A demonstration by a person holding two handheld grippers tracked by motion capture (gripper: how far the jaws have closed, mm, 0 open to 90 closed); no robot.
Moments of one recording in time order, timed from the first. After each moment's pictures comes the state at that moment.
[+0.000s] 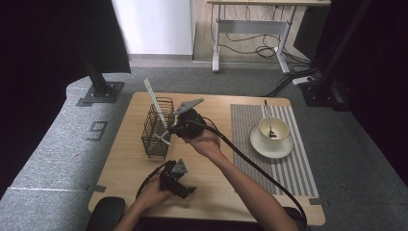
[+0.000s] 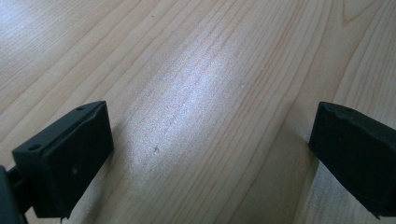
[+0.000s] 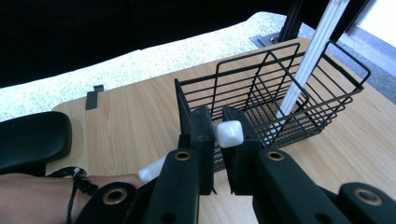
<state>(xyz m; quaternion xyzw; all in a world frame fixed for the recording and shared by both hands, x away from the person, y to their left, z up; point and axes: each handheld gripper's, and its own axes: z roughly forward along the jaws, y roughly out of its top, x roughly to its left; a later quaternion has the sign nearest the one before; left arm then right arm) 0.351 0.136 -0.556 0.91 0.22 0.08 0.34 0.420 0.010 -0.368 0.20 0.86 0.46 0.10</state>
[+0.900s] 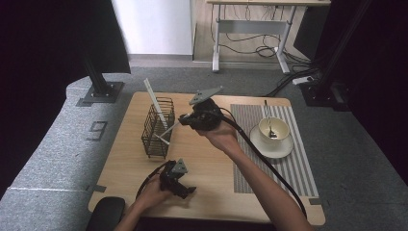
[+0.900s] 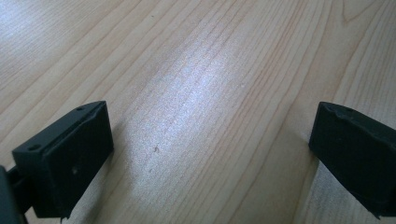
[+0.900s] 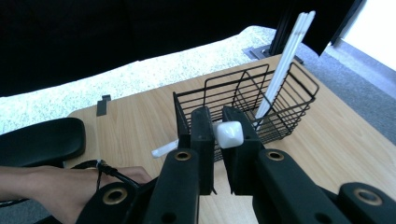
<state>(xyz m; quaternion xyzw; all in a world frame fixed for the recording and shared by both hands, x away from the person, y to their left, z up) 0.351 0.136 -0.556 0.91 0.22 0.08 0.34 0.405 -0.035 -0.316 0.20 0.85 0.47 0.11</state>
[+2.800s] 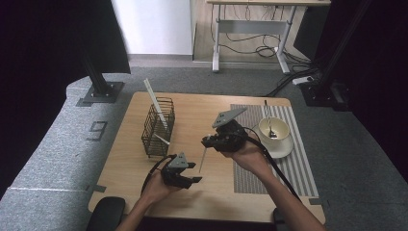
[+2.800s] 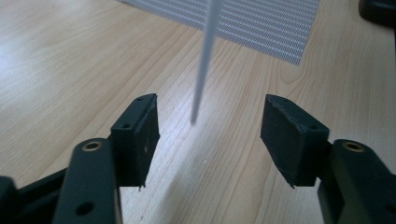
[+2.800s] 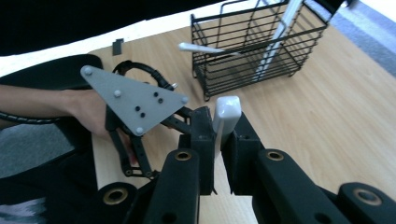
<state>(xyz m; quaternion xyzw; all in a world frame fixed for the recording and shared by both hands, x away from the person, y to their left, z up) 0.348 0.129 -0.515 0.88 0.19 0.07 0.43 0.359 -0.092 -0.340 0.20 0.88 0.42 0.09</state>
